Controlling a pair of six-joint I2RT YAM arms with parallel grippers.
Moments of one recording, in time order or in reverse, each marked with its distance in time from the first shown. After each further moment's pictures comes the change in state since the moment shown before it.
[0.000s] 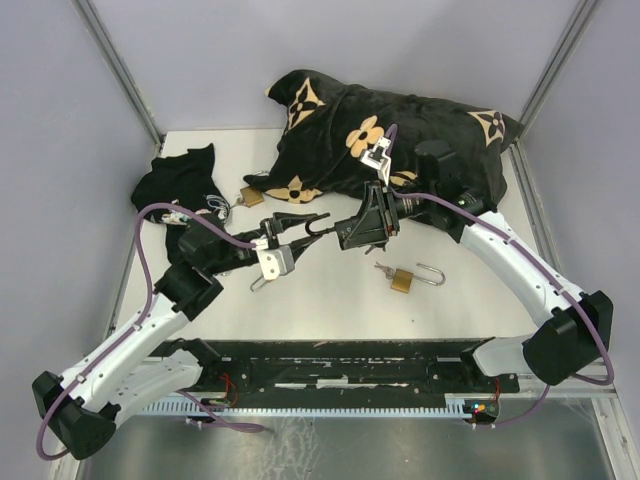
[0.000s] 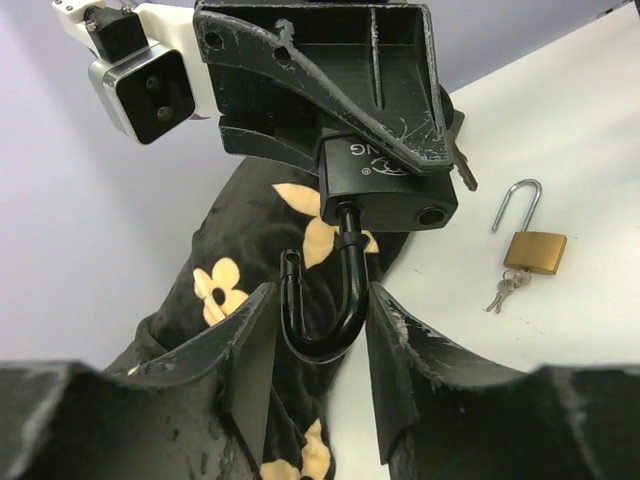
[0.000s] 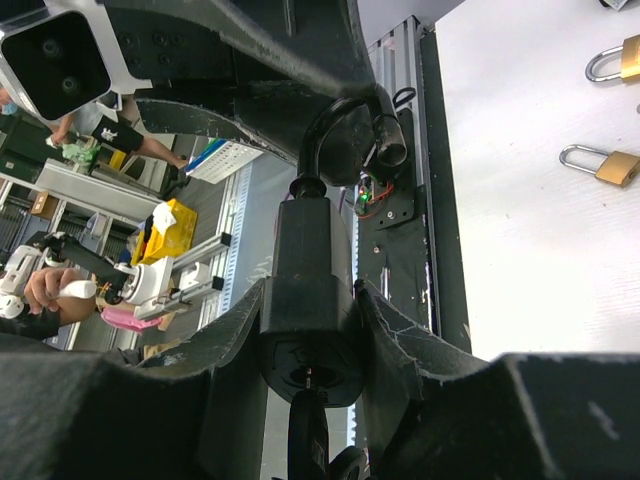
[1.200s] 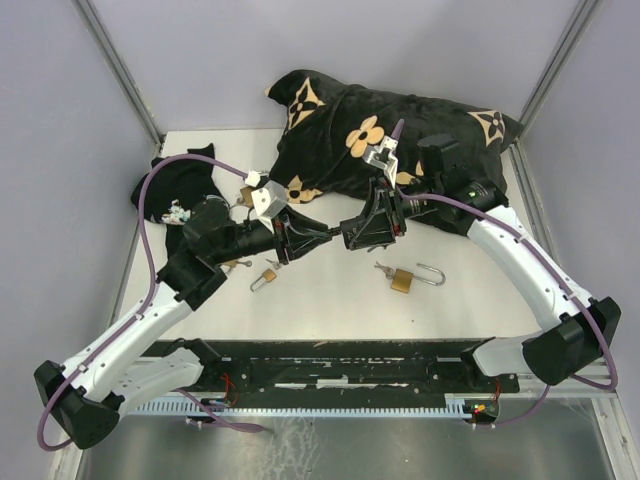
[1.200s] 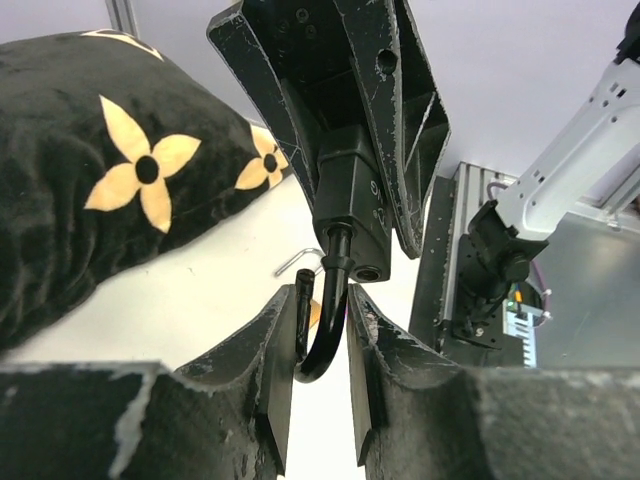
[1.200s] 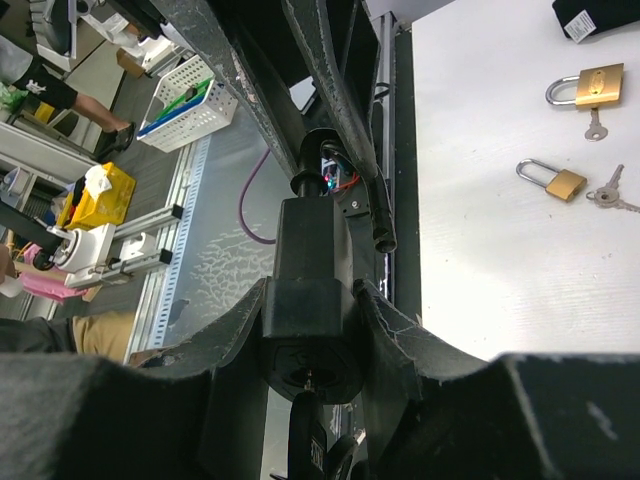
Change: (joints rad) left arm -0.011 0.076 0.105 -0.052 -0.043 -0.855; right arm -0.005 0.000 0.129 -0.286 0.014 -0.330
